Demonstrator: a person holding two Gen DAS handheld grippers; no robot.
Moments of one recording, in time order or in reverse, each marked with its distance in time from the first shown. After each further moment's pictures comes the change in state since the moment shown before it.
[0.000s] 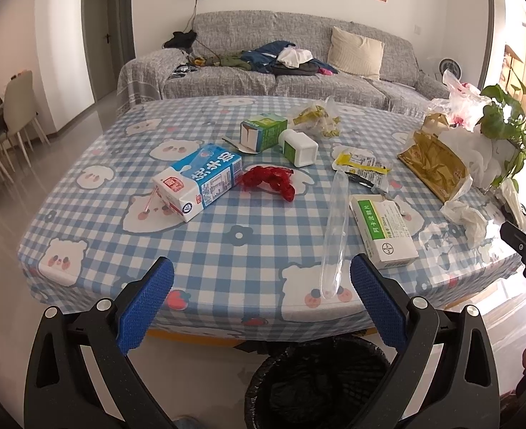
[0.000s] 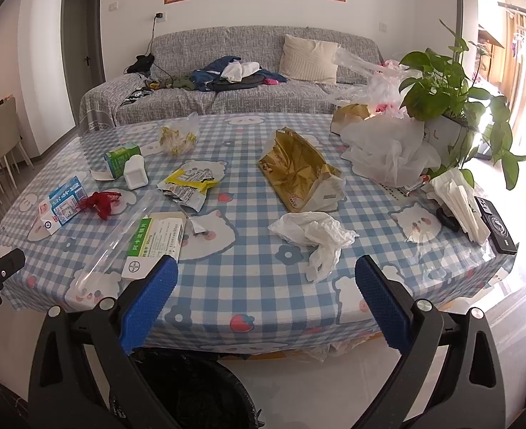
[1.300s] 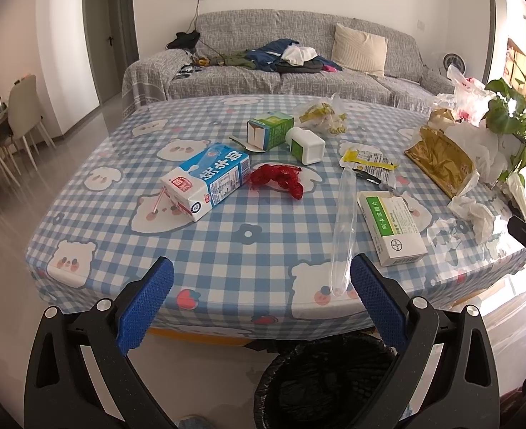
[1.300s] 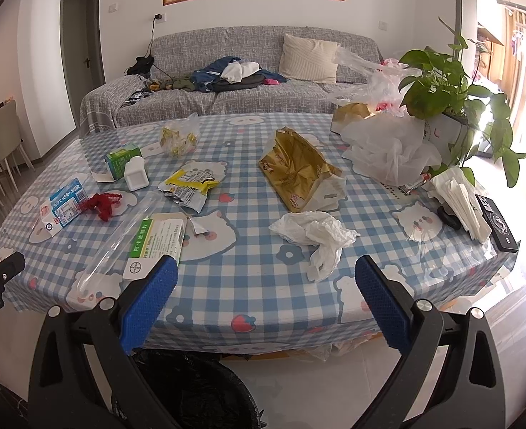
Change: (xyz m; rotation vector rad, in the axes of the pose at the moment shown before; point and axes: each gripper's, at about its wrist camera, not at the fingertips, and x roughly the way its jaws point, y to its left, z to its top) left arm -0.002 0.005 -0.001 0.005 0.002 0.033; right arm 0.000 0.000 0.000 0.005 0.003 0.006
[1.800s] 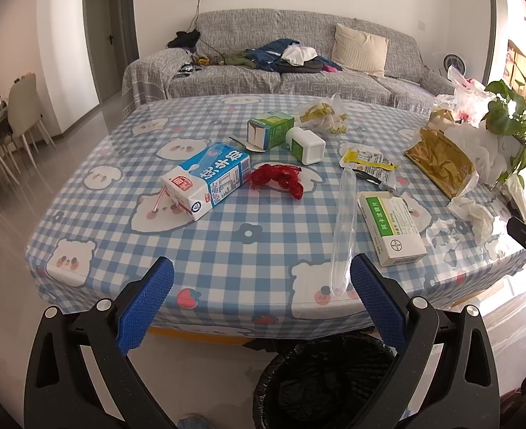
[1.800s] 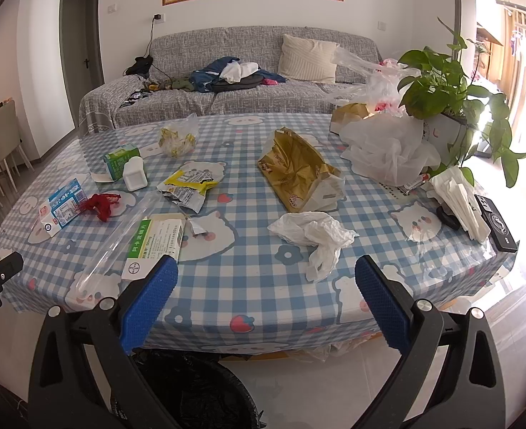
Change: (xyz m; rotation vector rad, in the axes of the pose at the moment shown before) left arm 0.001 -0.003 0.000 0.004 0.000 0.000; right arm 0.000 0.000 0.000 -0.001 0.000 0.000
